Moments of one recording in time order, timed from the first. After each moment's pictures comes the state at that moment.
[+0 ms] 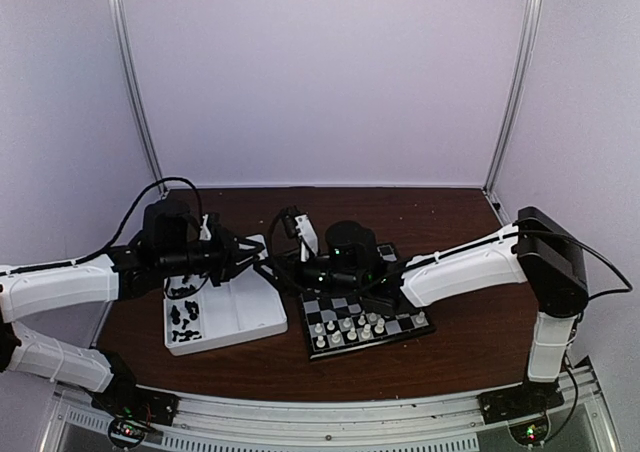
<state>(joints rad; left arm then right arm) -0.67 1.16 0.66 0.11 0.29 -1.33 1.10 1.91 1.17 0.58 -0.11 0.53</state>
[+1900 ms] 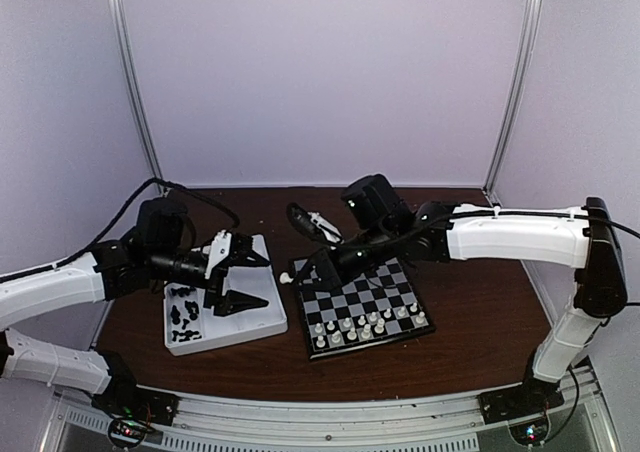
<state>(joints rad) -0.73 1.05 0.72 -0.14 0.66 0.51 0.99 1.69 1.34 -0.30 -0.52 0.44</state>
